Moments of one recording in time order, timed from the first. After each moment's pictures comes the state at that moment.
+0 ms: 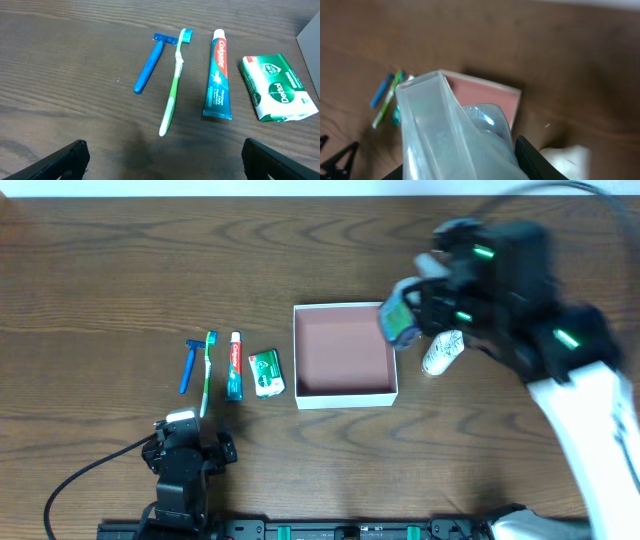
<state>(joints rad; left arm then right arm) -0.18 0.04 0.18 -0.74 -0.32 -0.20 0.37 1.42 1.60 -1.00 -0.17 0.21</state>
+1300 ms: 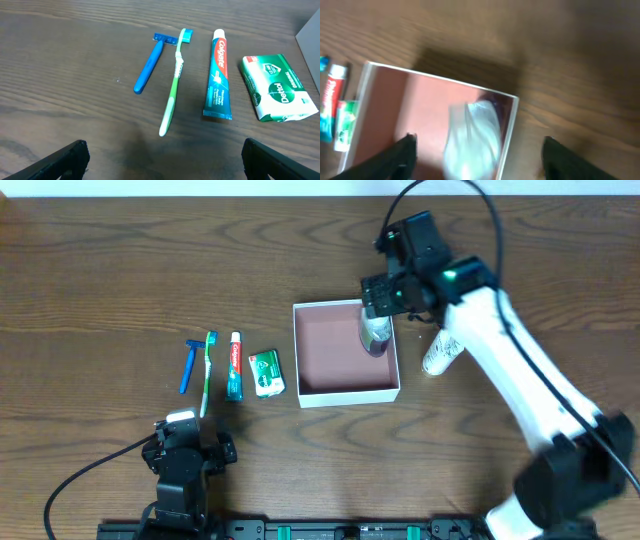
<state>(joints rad) -0.18 0.04 0.18 -0.74 -0.32 -0.20 0.41 1.72 1.58 -0.86 -0.03 0.20</state>
